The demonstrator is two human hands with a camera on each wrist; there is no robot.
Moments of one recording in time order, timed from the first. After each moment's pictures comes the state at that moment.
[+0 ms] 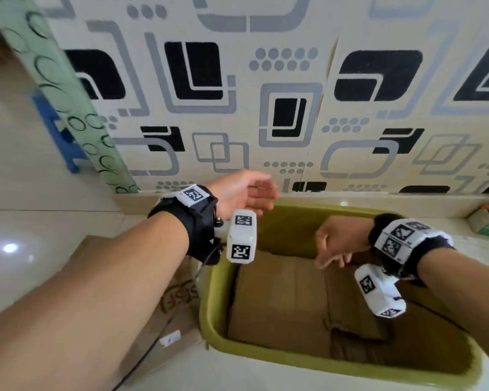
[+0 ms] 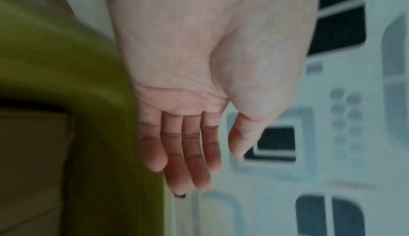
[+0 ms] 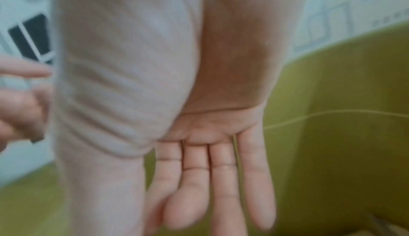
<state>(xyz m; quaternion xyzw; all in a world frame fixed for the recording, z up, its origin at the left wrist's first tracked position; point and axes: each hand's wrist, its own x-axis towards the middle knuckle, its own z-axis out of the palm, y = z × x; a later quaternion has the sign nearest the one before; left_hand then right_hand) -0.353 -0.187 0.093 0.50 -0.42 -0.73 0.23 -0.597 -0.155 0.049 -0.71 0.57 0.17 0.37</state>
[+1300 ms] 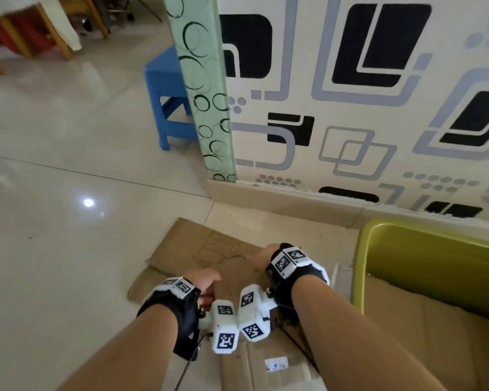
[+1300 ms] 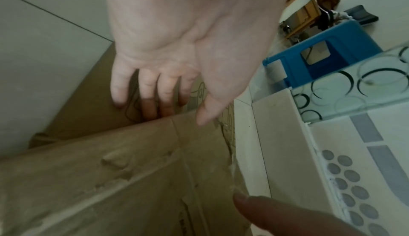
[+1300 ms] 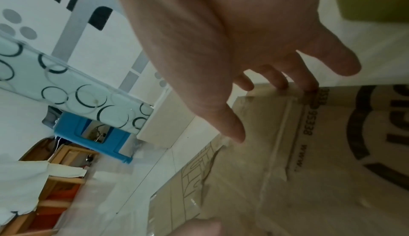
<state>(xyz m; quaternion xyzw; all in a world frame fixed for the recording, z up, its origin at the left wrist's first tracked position) -0.093 -0.101 -0.068 0.80 -0.11 -0.56 0.19 -0.238 -0.180 -0.068 -0.66 0.61 0.20 0.39</state>
